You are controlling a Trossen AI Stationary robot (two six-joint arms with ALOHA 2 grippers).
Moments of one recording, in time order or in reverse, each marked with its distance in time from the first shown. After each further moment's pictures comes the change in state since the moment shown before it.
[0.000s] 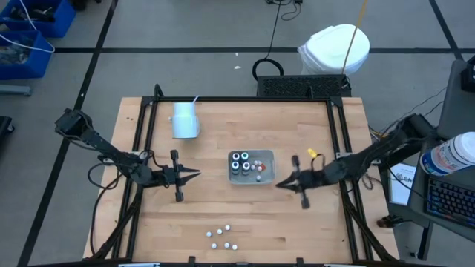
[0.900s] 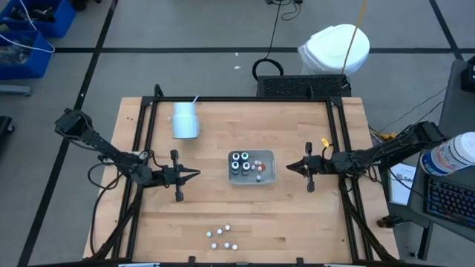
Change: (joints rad) left arm 0.000 0.000 -0.001 0.000 -0.001 0.005; right arm -0.175 -0.405 -0.297 -0.119 0.020 -0.009
